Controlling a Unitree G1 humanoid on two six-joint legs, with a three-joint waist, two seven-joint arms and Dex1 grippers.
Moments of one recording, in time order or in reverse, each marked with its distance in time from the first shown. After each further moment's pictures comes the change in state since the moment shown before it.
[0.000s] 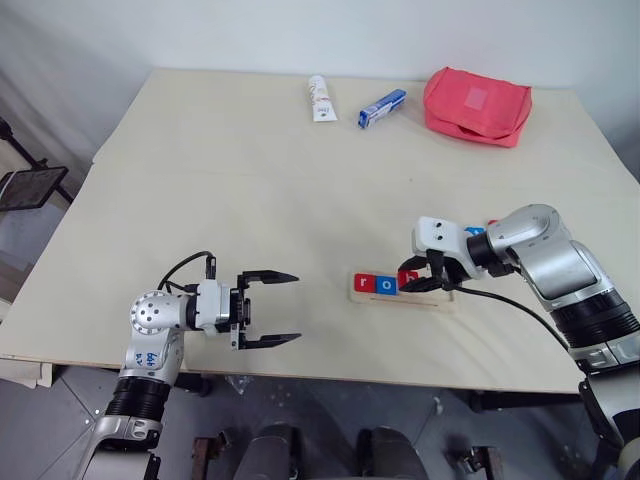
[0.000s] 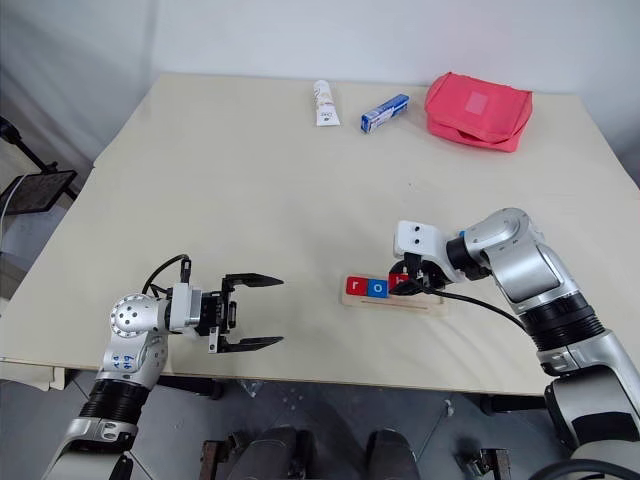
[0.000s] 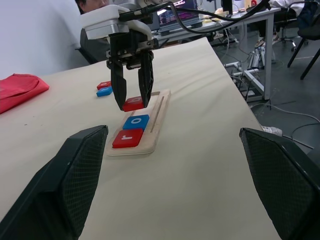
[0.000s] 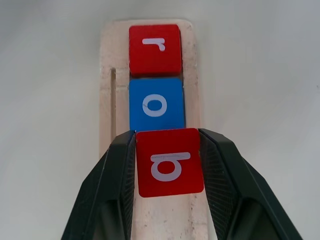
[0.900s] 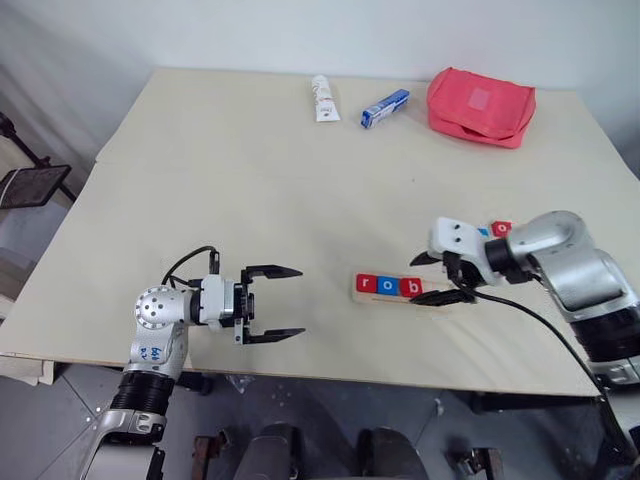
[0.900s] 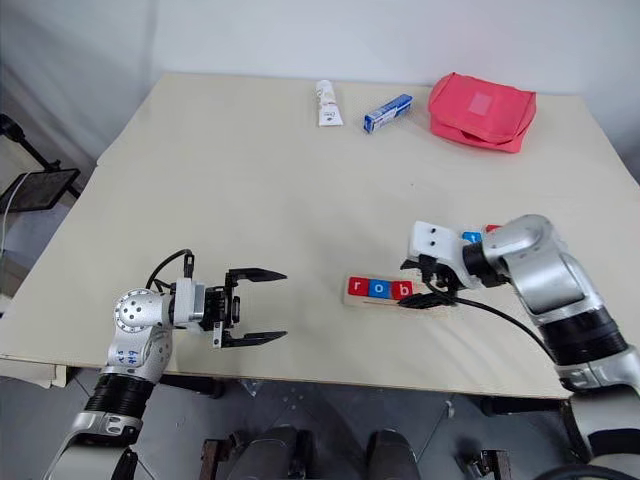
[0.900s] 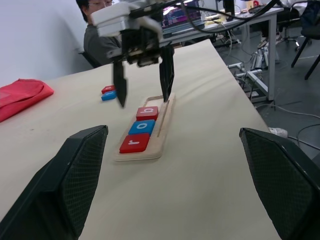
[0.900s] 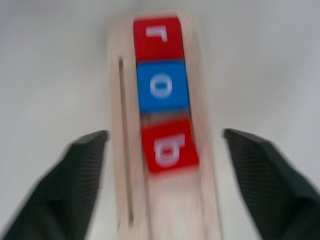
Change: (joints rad) left arm -0.038 -0.014 -0.007 0.026 0.007 -0.008 0.001; right arm 0.132 -0.100 -0.127 -0.120 0.065 0.065 -0.008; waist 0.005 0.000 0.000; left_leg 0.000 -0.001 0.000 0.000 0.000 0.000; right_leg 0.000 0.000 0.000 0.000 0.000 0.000
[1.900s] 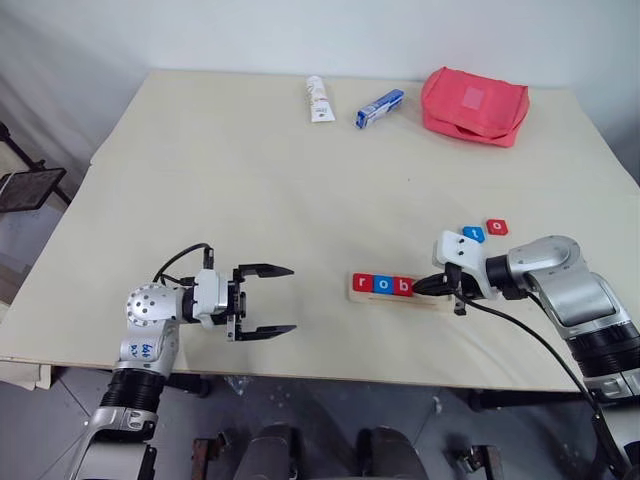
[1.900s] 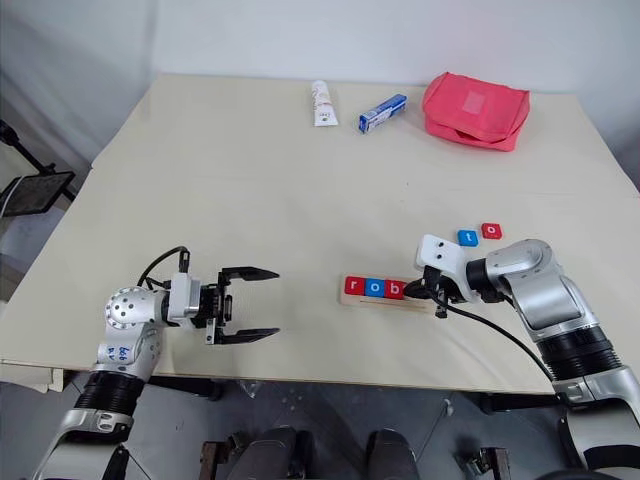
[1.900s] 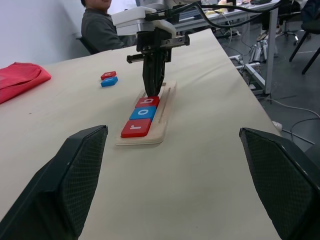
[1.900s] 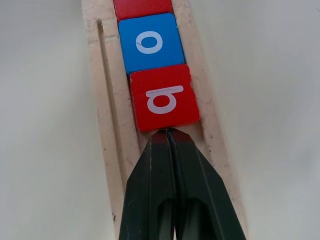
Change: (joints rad) left arm -0.003 0.044 0.010 0.015 0.004 0.038 0.006; right arm 0.053 0.079 0.004 0.098 -0.007 -0.087 -0.092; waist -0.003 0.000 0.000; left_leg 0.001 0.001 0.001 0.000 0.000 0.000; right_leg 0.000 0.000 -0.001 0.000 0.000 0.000
